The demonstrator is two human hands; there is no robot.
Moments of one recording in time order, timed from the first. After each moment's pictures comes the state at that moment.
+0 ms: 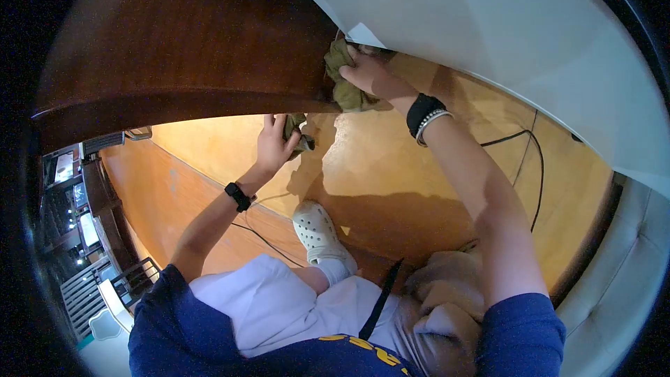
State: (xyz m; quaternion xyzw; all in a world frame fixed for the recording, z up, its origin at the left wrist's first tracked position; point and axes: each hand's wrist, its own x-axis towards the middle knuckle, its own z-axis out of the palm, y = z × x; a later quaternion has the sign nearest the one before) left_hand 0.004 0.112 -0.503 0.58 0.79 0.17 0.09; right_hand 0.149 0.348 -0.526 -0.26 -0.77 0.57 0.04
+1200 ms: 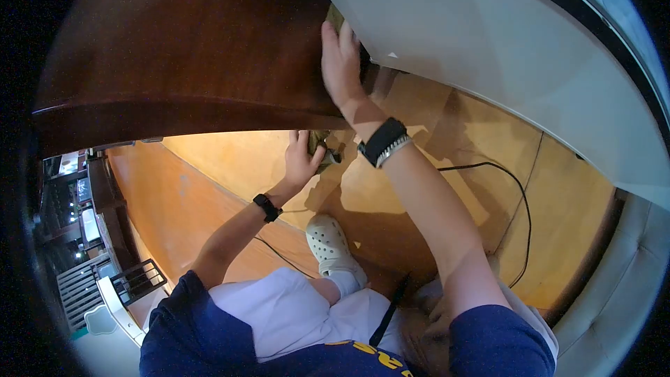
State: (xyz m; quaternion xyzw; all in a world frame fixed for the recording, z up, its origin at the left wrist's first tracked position) left_hand 0.018 0.115 -0.512 0.53 0.81 0.25 0.10; right_hand 0.068 0.319 -0.435 -0.28 -0.57 0.57 0.52
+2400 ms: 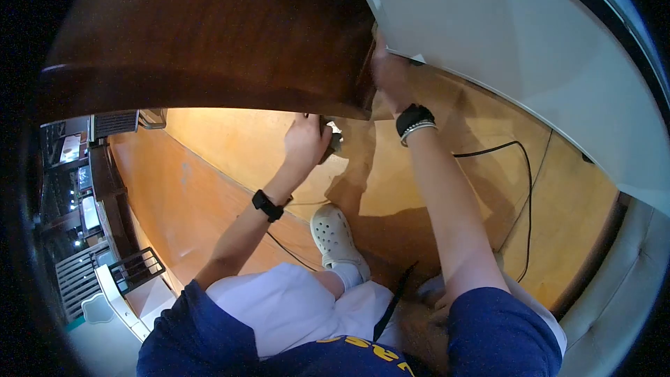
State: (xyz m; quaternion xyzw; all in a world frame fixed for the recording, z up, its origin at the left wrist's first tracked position) left_hand 0.026 0.138 -0.477 0.52 0.85 0.07 0.06; right_hand 0.099 0.341 -0.544 -0.33 -0.83 0.23 0.38
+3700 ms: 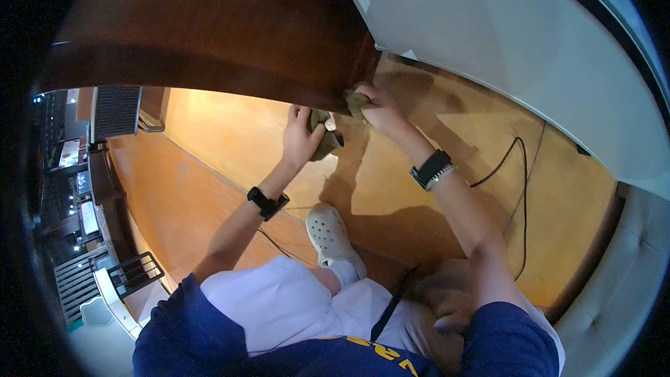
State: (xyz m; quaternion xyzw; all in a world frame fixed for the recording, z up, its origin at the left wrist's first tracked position) left_hand 0.021 0.128 -0.489 0.48 0.84 0.22 0.13; right_hand 0.155 0.289 -0.548 -0.25 -0.76 0.59 0.11
